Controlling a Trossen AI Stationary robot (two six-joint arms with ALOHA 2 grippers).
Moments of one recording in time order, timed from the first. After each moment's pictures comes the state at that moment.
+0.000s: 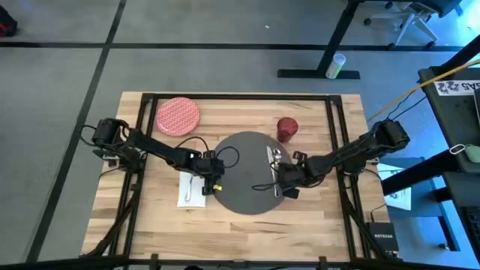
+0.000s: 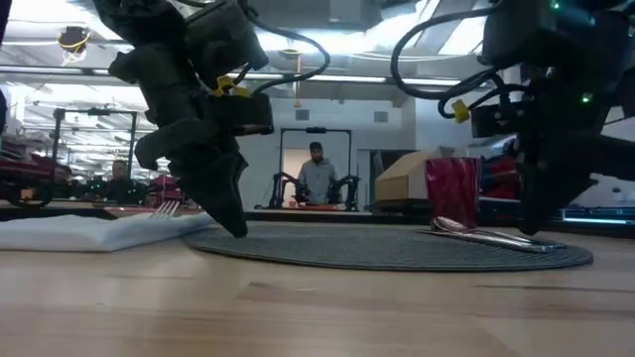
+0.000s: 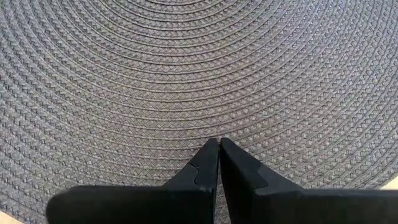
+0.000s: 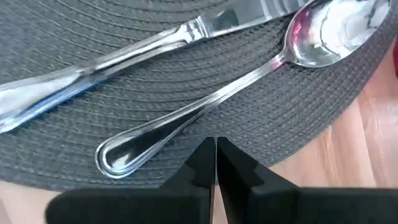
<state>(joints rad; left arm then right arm) -0.12 1.68 0.79 -0.15 -0.12 -0.13 0.32 1.53 0.73 -0.65 0.29 0.58</state>
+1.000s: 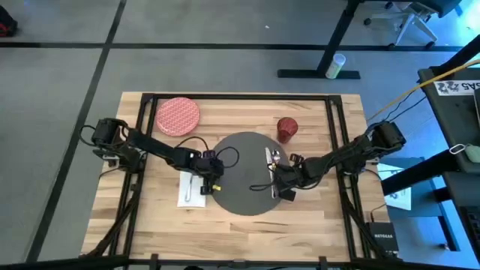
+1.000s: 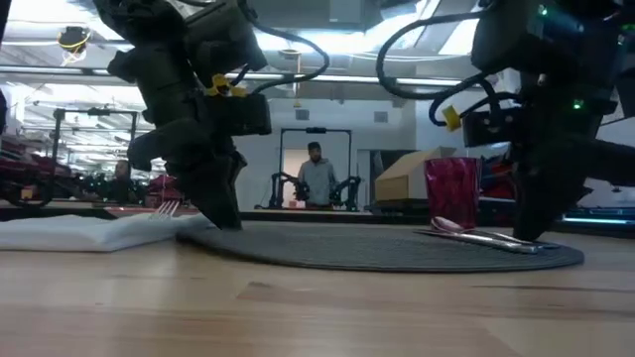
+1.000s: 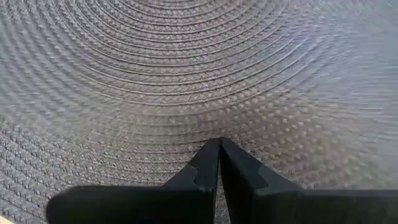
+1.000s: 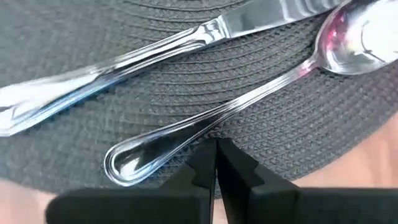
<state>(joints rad) -0.11 1.68 0.79 -0.18 -0.11 -0.09 0.34 1.60 0.74 -0.52 0.20 0.60</state>
